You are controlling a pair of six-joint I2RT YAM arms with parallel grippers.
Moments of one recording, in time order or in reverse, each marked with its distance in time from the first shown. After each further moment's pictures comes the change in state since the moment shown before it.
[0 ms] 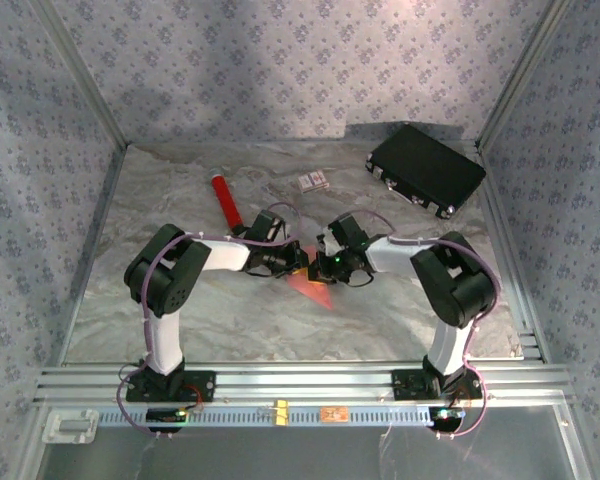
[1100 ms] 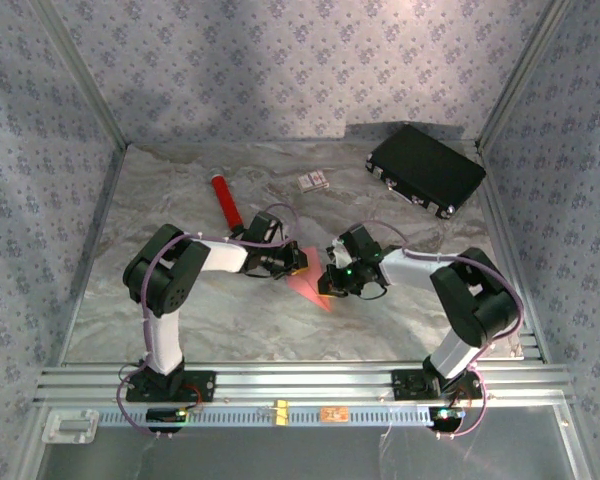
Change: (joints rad) left arm 0.016 -0.002 -0.029 0.046 0.034 -0.027; right arm -0.005 -0.177 -0.143 -0.057 -0.032 -0.039
